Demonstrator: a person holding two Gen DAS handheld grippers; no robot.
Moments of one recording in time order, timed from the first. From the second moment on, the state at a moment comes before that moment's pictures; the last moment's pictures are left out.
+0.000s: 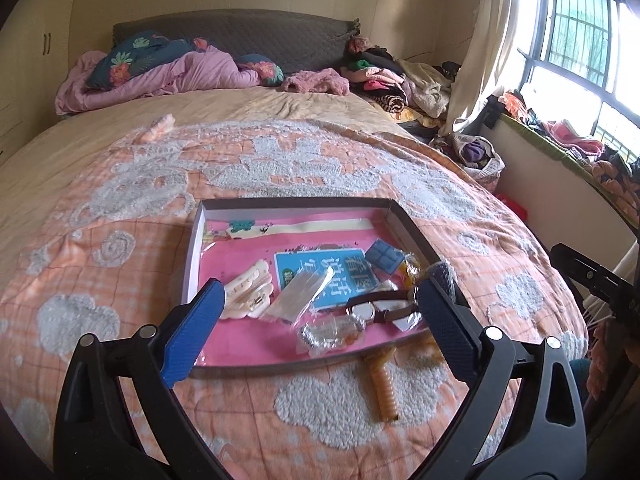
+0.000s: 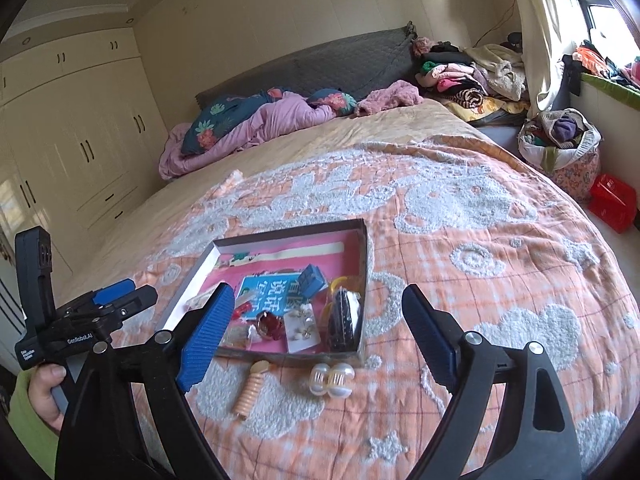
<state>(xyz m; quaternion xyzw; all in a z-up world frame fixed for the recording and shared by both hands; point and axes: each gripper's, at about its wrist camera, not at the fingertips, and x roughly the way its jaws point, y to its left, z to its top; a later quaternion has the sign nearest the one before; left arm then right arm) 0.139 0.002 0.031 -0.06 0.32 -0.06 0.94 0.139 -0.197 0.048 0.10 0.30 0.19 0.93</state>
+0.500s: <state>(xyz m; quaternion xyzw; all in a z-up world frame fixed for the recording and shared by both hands) 0.114 -0.011 -0.009 -0.03 0.38 -0.07 0.92 0.136 -0.186 0.012 0.08 0.35 0.21 0.91</state>
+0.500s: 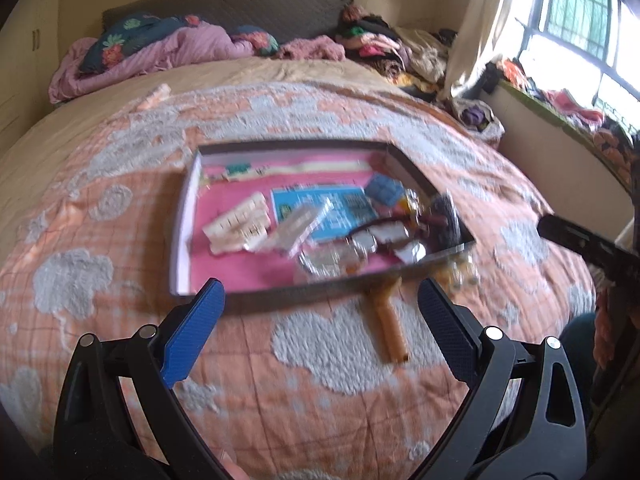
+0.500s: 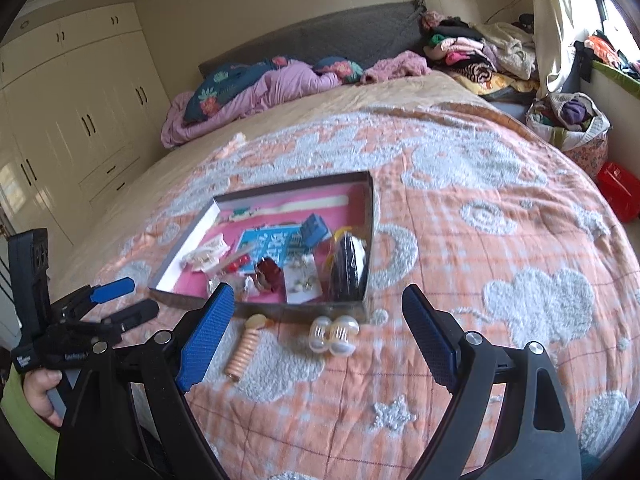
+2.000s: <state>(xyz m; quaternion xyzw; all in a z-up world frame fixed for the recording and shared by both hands) 0.111 -0.027 -0.014 -0.03 0.37 -0.12 0.92 0.145 -0.159 -0.020 0.07 0.39 0.25 0.88</state>
